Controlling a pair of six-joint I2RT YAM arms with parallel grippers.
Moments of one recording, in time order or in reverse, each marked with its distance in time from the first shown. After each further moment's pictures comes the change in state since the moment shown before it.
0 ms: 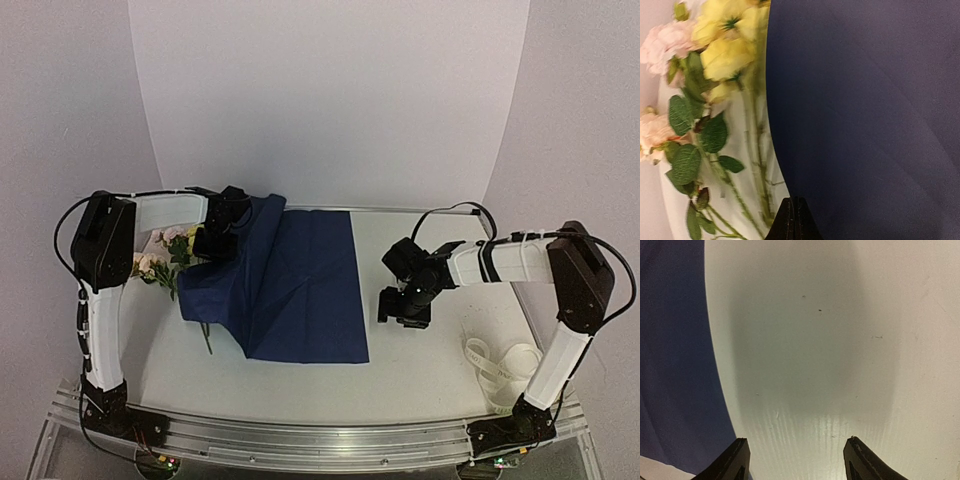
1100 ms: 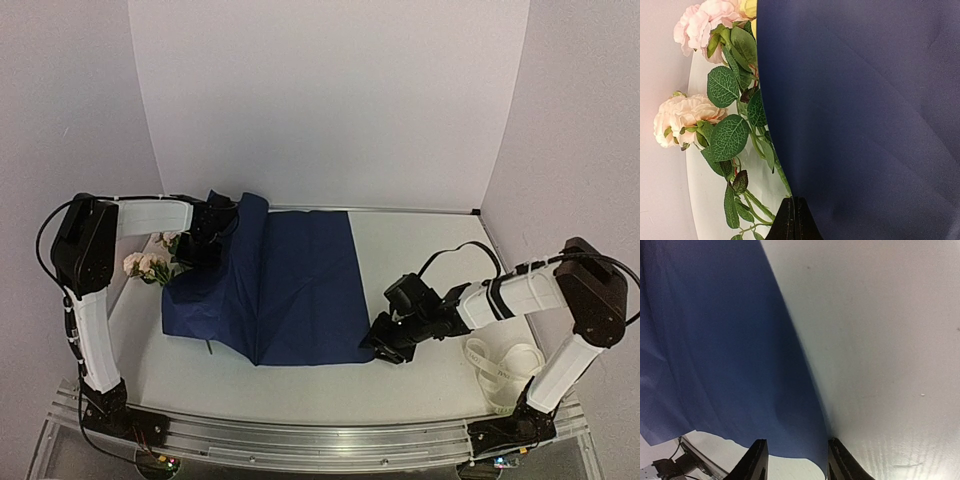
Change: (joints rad) left arm 0.020 -0.131 -0.196 0.034 -0.097 0.057; right arm 0.135 -0.100 -0.338 0.491 -0.218 0.442
